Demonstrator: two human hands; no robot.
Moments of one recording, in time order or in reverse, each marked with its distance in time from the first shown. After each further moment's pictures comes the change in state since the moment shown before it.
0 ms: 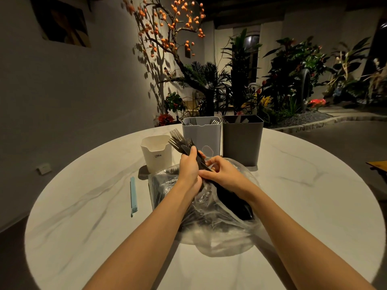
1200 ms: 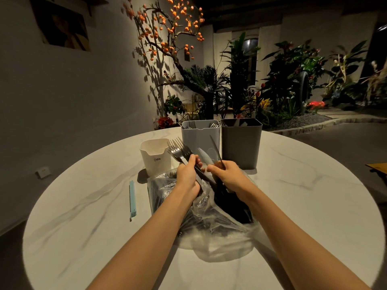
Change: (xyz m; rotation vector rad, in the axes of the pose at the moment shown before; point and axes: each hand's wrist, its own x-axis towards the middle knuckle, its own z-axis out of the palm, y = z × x) left_hand 0.001 -0.004 -0.007 0.027 0.051 -0.055; right_hand 0.006 0.007 -0.005 0.043 0.145 0.034
